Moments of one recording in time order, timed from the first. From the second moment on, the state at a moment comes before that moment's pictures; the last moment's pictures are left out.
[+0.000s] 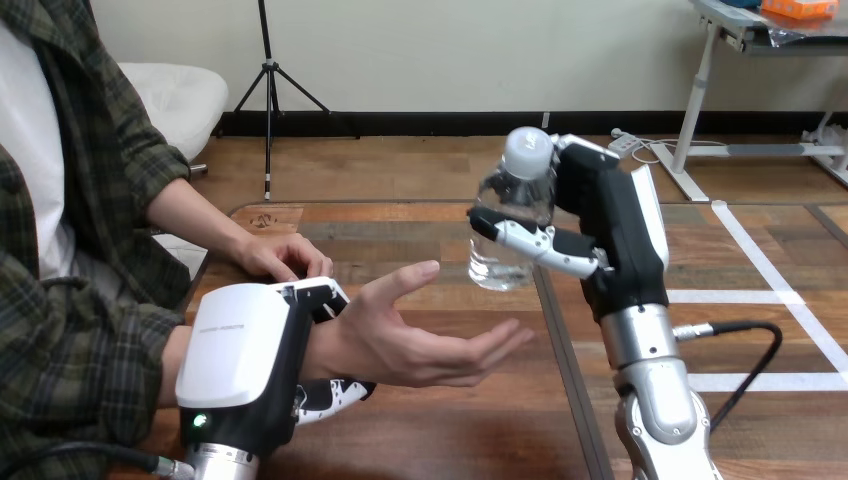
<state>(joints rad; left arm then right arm) 0.15 0.33 -0.25 0.01 0.86 -0.20 0.48 -0.41 -0.06 -0.03 0.73 -0.06 -0.77 0.00</state>
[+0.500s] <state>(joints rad) 0.15 0.31 -0.26 0.01 0.87 -0.21 0.48 -0.42 -0.04 -0.01 0.69 -0.06 -0.81 0.01</state>
